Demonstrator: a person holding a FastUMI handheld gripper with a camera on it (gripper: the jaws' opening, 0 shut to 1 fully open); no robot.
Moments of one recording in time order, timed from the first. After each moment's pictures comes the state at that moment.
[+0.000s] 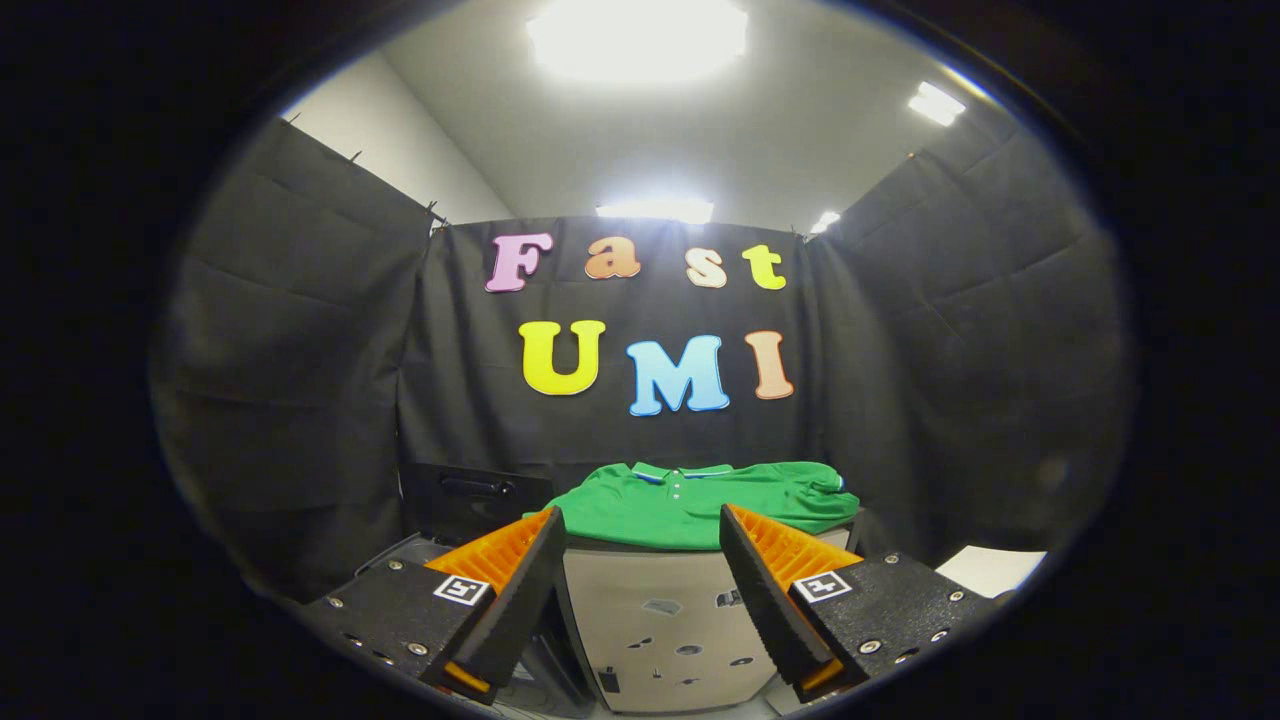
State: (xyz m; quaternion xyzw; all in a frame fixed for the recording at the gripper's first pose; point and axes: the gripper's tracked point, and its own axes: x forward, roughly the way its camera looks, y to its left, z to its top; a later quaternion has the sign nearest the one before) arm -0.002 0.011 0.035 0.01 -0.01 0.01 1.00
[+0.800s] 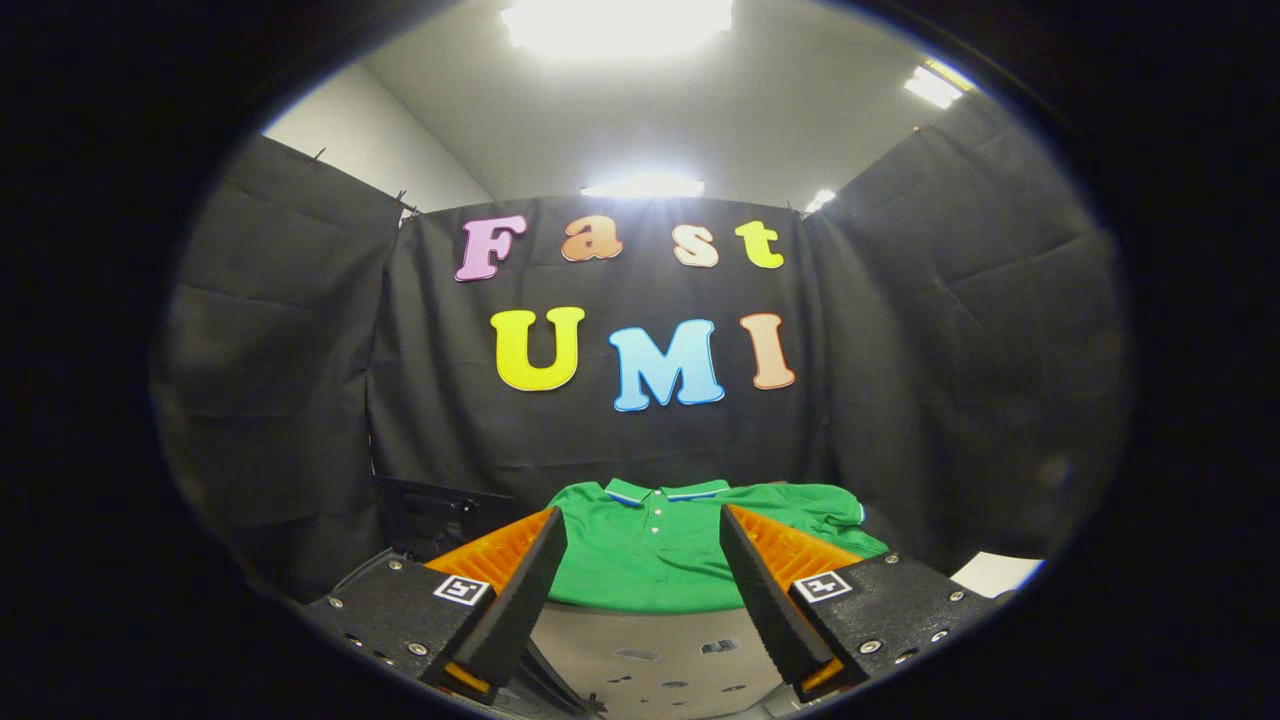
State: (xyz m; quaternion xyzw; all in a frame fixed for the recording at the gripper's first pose) arm 0.117 -0.026 0.054 0.02 0.02 0.01 1.00
